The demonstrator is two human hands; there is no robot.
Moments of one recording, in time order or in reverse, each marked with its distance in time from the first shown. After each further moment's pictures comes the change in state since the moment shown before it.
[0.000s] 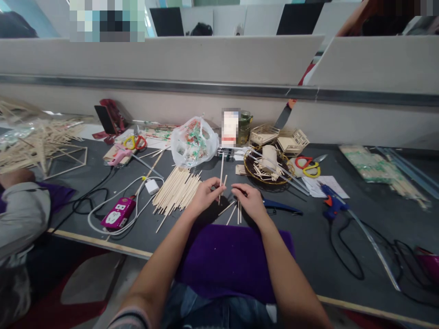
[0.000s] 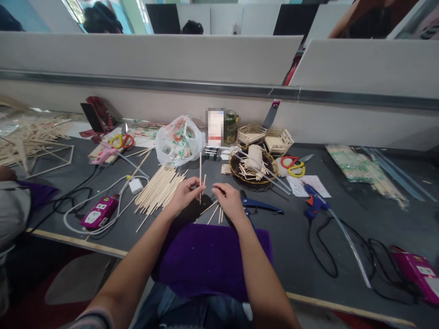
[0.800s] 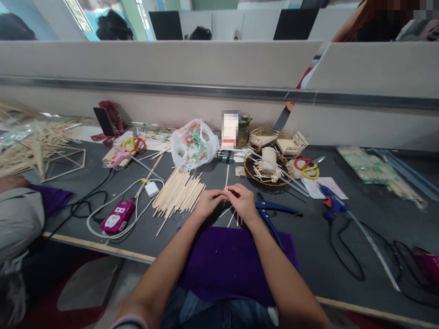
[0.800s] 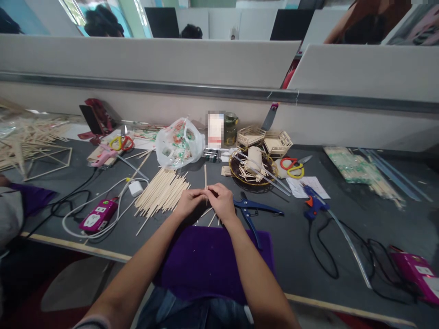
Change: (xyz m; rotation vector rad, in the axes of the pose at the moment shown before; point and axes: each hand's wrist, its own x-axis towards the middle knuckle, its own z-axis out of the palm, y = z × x) left_hand -0.006 -0.028 0.012 -0.046 0.052 -0.046; right_hand 0.004 -0.007 0.031 0.134 0.177 -0.111
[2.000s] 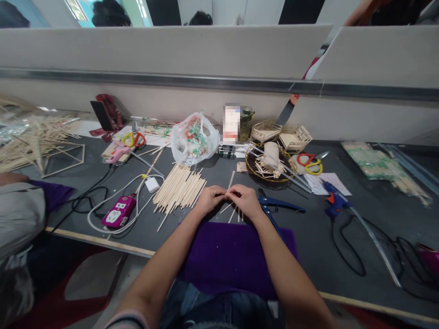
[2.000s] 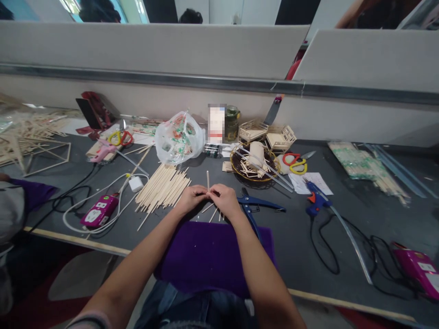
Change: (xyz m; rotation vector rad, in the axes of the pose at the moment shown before) left_hand 0.003 -0.021 -0.002 0.232 -0.124 0.131; right_hand -0.004 0.019 -0.013 -0.217 -0.249 -0.077
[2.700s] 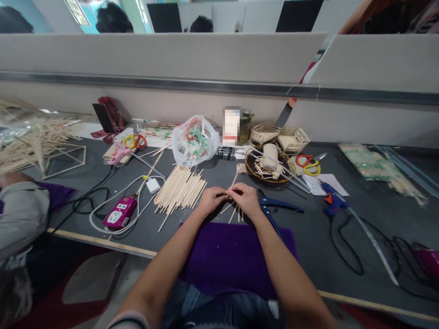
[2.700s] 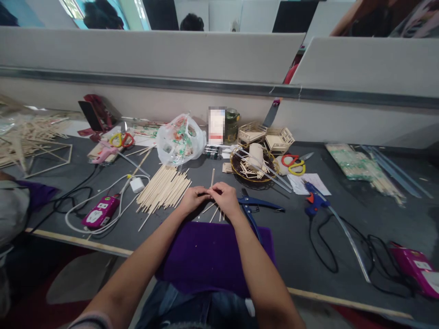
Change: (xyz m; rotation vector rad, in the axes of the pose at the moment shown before) left_hand 0.002 0.007 0.005 -0.084 0.030 -0.108; right_hand 0.003 -0.004 0.003 0.218 0.139 0.107
